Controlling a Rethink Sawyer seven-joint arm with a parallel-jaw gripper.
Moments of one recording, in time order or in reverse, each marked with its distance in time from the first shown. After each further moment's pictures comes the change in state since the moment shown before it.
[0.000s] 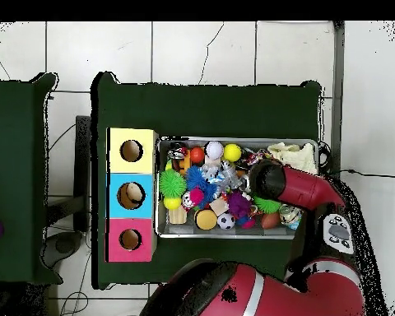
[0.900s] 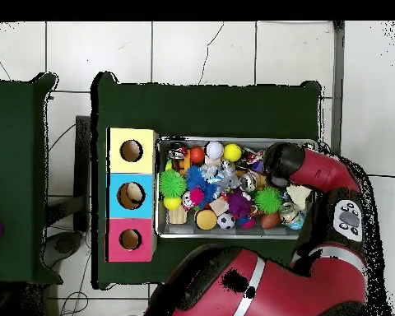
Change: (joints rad) arm -0.014 0.103 -0.046 -0.224 0.090 0.400 0.000
